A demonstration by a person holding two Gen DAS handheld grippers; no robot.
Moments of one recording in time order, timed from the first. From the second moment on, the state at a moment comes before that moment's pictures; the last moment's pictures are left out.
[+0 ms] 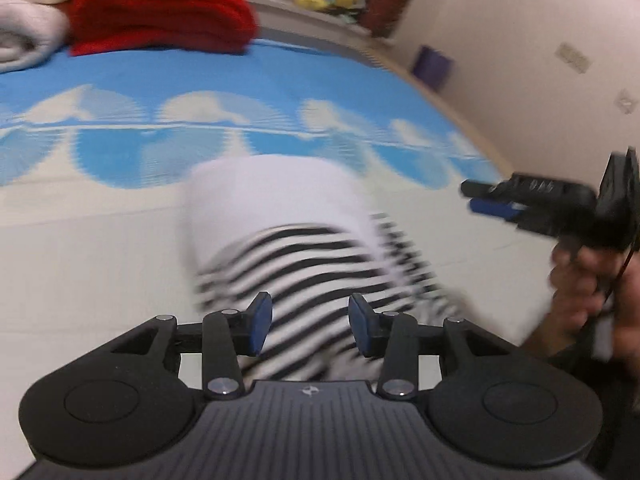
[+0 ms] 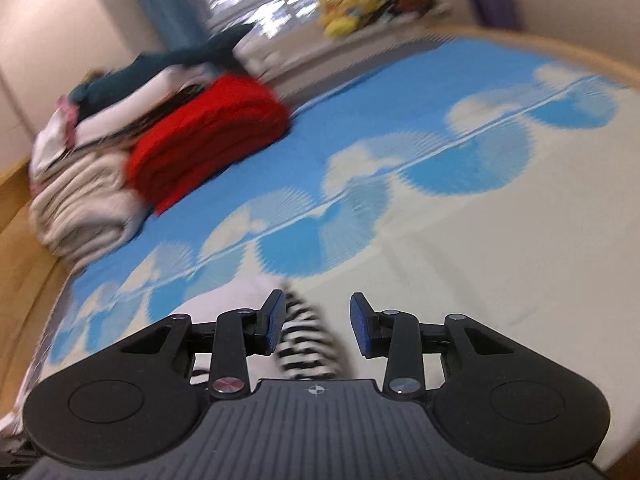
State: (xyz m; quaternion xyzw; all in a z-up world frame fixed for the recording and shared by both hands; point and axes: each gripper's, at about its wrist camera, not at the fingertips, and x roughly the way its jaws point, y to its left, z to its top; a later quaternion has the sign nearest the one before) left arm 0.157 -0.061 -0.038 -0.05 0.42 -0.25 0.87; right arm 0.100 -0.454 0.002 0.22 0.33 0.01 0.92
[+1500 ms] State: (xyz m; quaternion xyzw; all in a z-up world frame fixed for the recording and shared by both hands) left arm 0.187 -0.044 -0.109 -0.12 0.50 -0.17 0.84; right arm 0.177 -0.405 -0.055 0.22 0.41 -0.03 0.89
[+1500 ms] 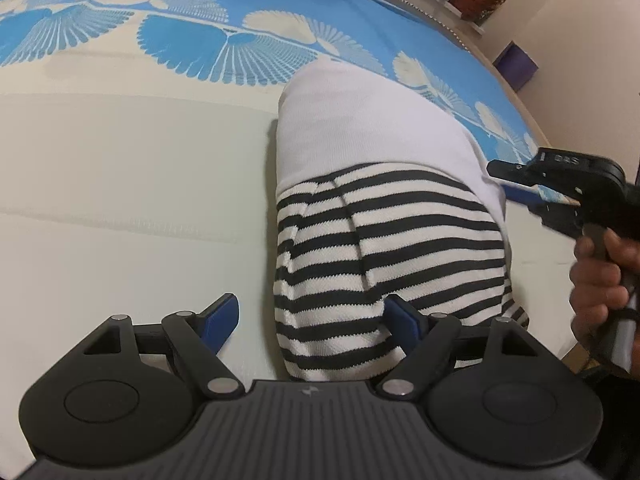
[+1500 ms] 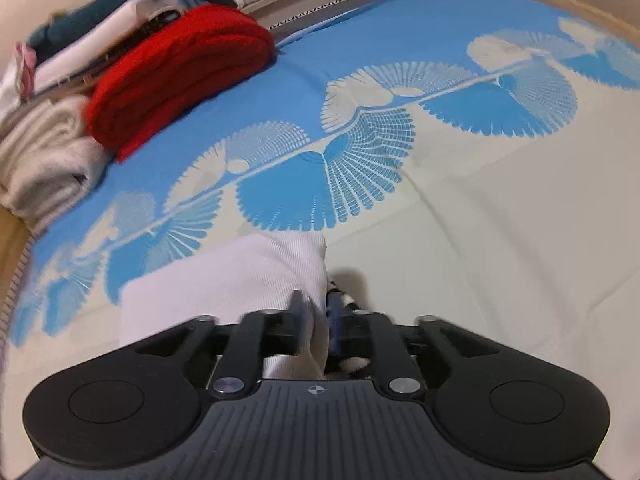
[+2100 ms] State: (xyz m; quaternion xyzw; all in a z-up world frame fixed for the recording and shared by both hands) left arm 0.187 -0.027 -0.095 -0.17 0.48 -0.17 0.84; right arm 0.110 -0.406 -0.082 0.18 0.50 0.08 0.84
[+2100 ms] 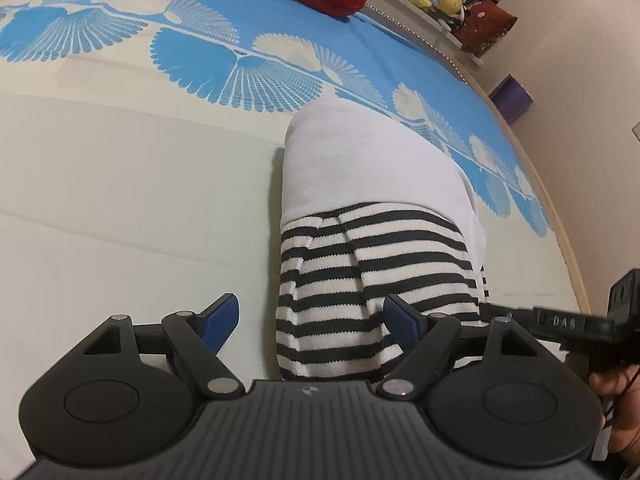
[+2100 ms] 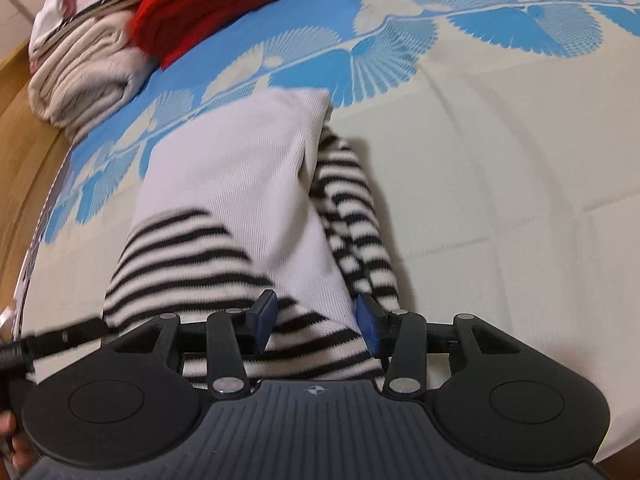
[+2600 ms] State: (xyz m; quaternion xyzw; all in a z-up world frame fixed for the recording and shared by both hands) left arm 0.184 -0.048 -0.116 -0.11 0.52 -0.19 0.83; right arm 0.095 -0.428 -0.083 0.14 0.53 0.05 0.84
